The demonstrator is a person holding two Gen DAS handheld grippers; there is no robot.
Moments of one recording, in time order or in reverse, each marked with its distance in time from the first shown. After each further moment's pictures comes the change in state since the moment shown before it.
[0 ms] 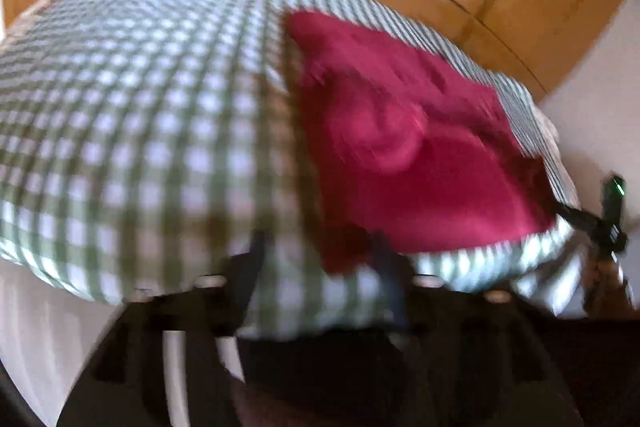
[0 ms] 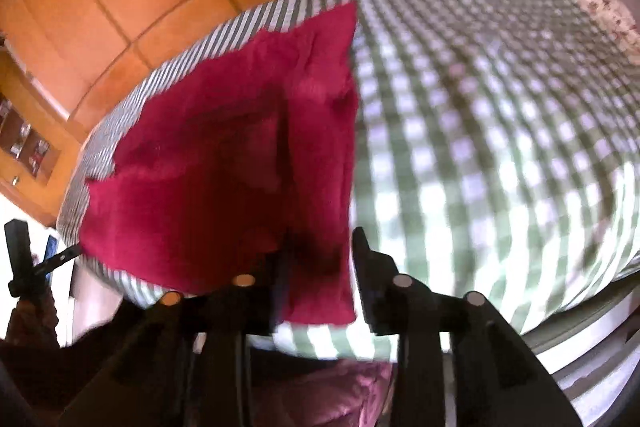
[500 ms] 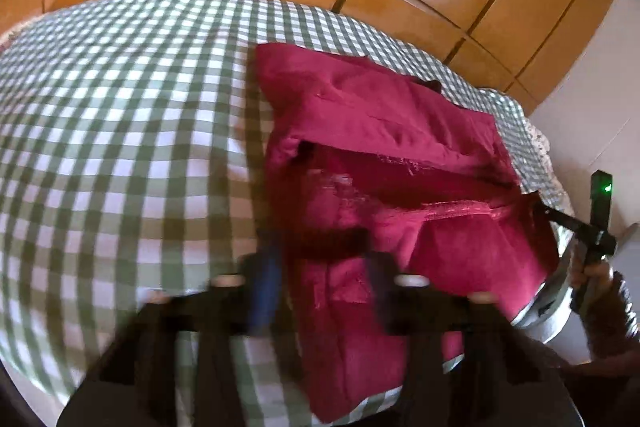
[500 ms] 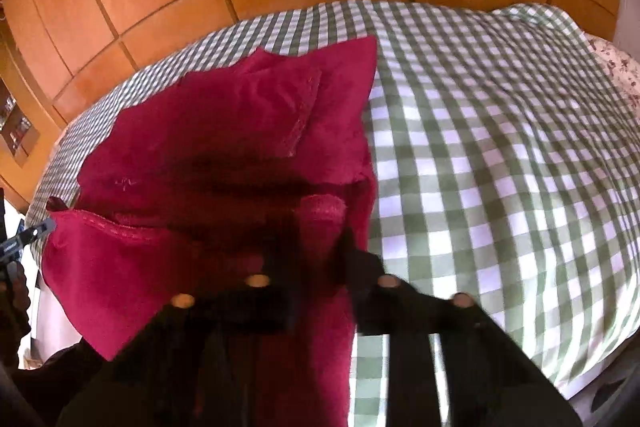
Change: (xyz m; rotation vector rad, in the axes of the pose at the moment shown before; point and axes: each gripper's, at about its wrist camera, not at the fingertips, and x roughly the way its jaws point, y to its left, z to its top) left arm 0.049 -0.019 0.057 0.064 -0.007 -0.102; right arm 0.052 0.019 0.041 -0.133 -0.002 -0.078
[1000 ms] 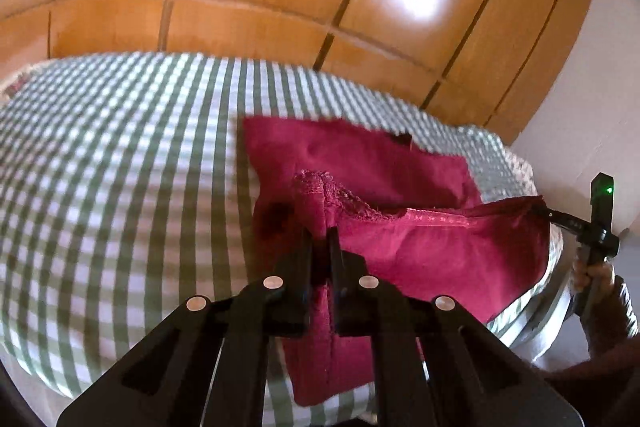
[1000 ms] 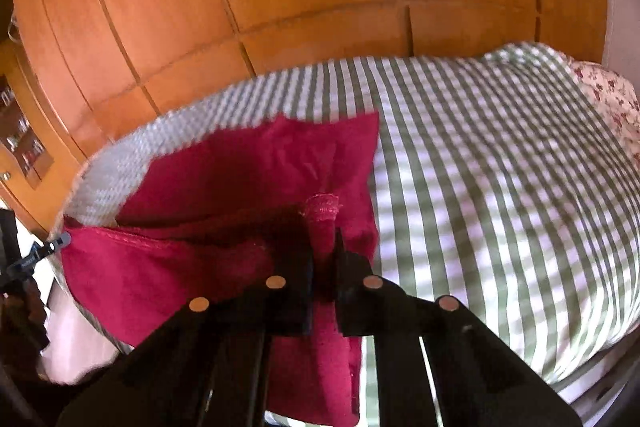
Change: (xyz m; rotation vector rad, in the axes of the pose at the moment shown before) left arm -0.061 -0.021 0.020 0.041 -0.199 0.001; right arm -0.072 0.013 0.038 0.038 -0.169 0.065
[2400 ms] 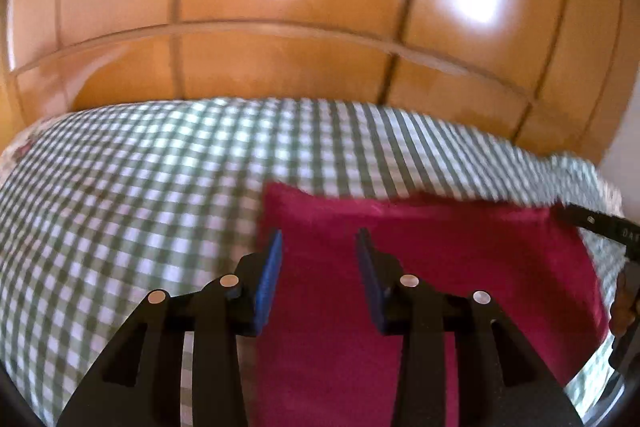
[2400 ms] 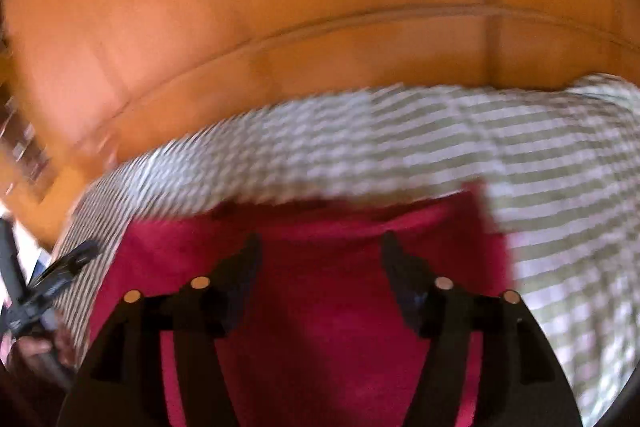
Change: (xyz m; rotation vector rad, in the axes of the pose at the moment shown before) left arm 0.147 0.003 0.082 0.048 -0.019 0.315; right arm 0.175 0.087 0.085 -0.095 0.119 0.083
